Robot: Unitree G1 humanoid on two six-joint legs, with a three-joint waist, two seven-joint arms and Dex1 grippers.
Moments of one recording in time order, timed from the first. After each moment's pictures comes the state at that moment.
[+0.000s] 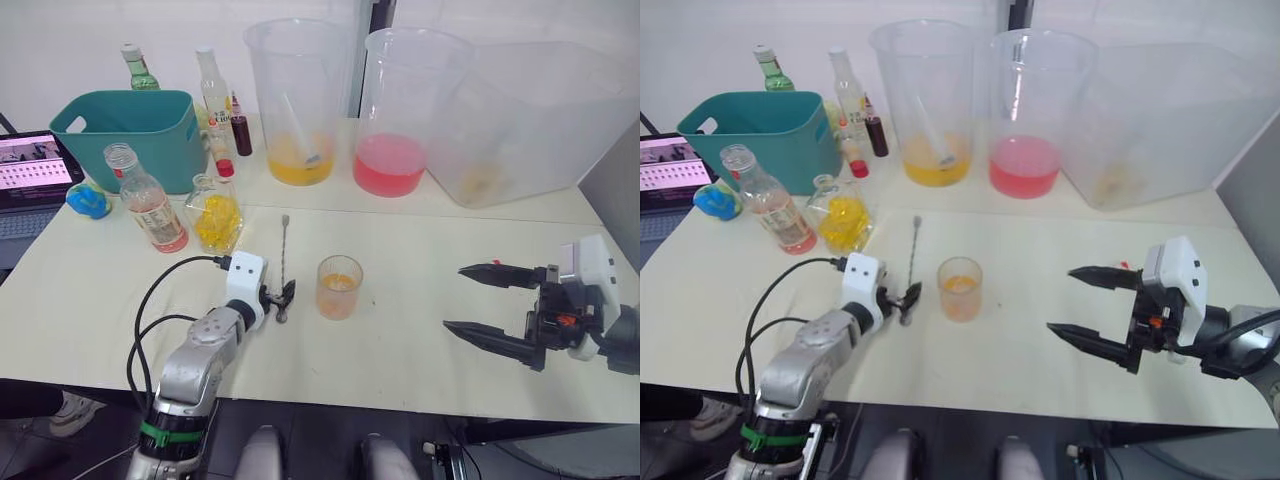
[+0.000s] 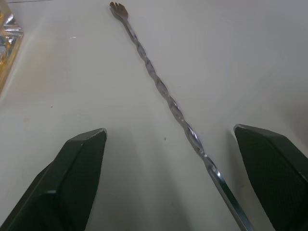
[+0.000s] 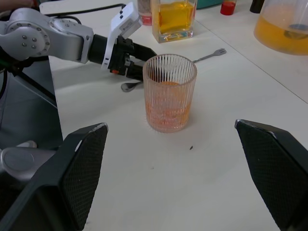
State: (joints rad) left arm -0.28 0.23 -0.06 -0.22 -0.19 0.71 -0.15; right arm 0.07 -0.97 -0.52 -0.62 0.86 0.68 1.00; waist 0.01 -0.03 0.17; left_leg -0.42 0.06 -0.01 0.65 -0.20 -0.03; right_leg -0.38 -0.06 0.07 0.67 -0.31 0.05
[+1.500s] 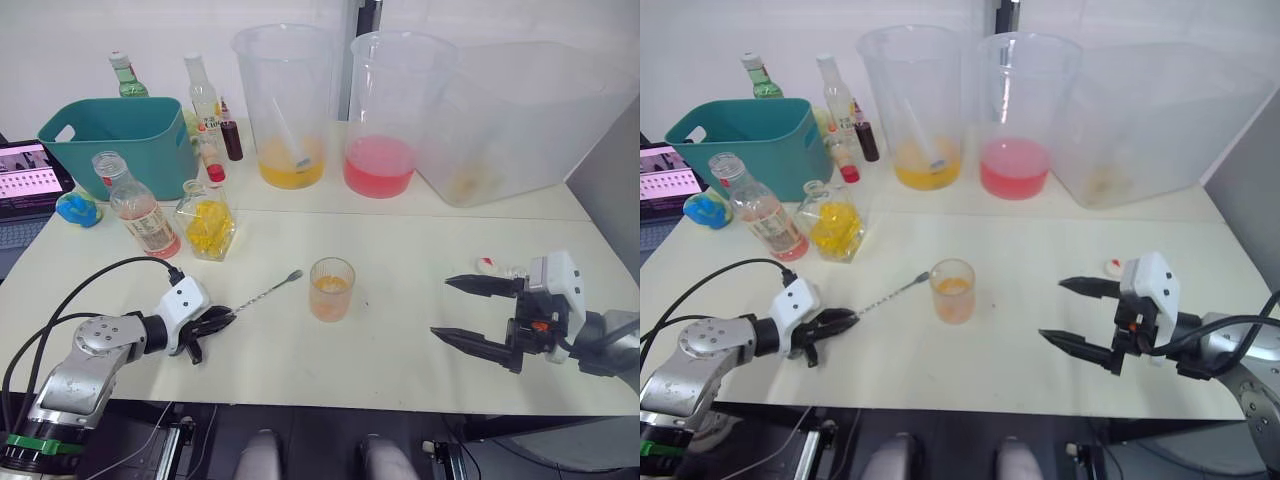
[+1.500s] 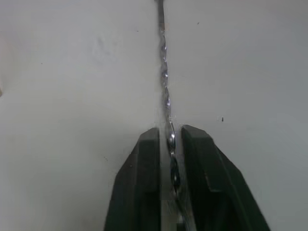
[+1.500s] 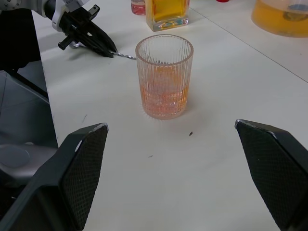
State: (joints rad) left arm -0.10 0.82 0.04 -0.10 -0.25 0.34 -0.93; right arm 0.06 -0.92 -0.39 -0.56 0.77 0.60 1.01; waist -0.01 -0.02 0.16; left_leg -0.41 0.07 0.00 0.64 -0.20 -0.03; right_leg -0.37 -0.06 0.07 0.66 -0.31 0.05
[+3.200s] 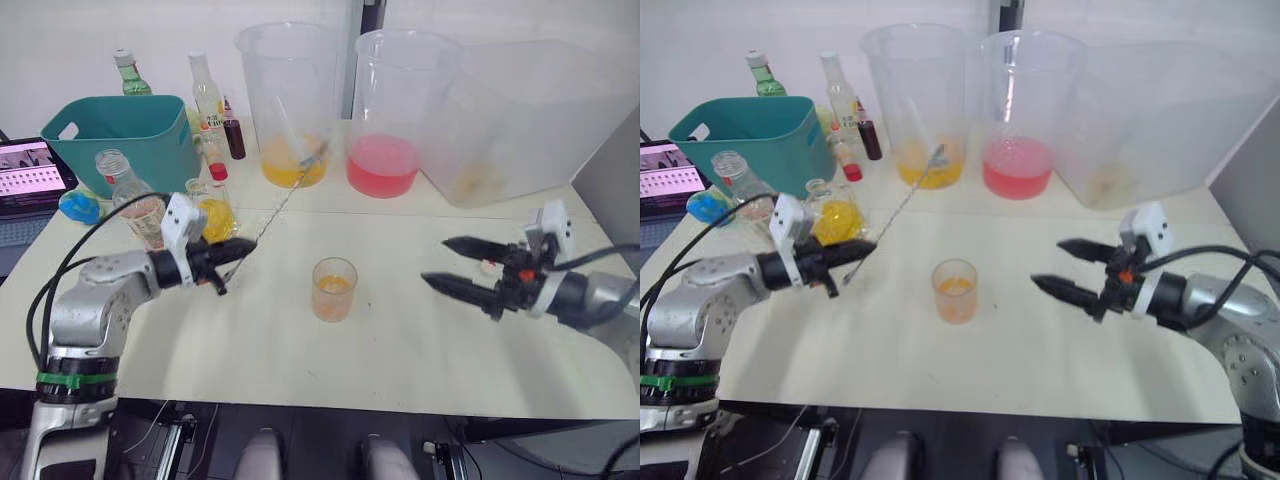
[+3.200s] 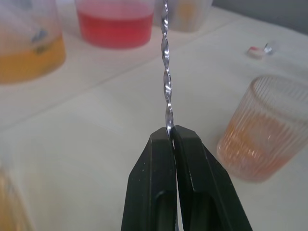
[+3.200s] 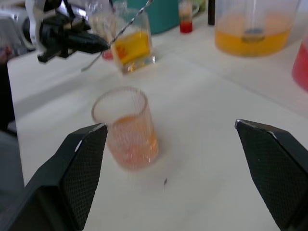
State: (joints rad) left arm -0.50 0.63 0.16 -0.13 -0.52 0.66 -0.91; right arm -0.30 -0.81 -0.33 -0.43 0.95 0.85 0.74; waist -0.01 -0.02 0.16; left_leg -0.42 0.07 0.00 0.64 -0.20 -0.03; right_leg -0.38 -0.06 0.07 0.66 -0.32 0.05
